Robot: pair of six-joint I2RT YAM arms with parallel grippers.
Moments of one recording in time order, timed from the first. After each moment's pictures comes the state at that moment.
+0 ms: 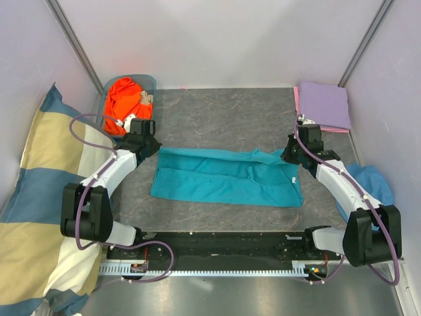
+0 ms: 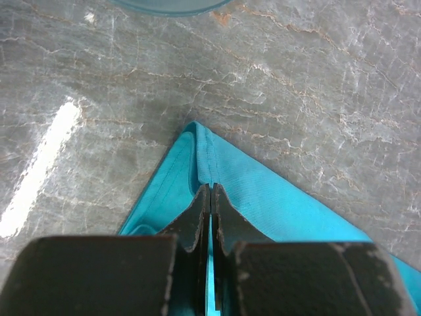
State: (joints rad) left arm -0.15 1.43 0.91 -0.26 -0.21 -0.75; right arm 0.15 1.25 0.82 -0.34 -0.03 0.38
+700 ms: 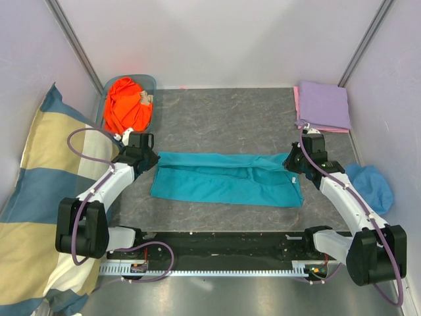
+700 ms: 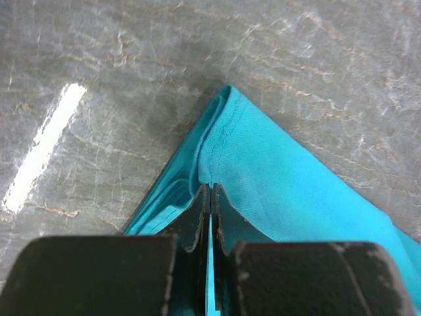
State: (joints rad) left arm -0.15 1.30 0.75 -0.29 -0.20 -0.78; right arm 0.15 1.11 0.73 -0.38 -0.03 0.43
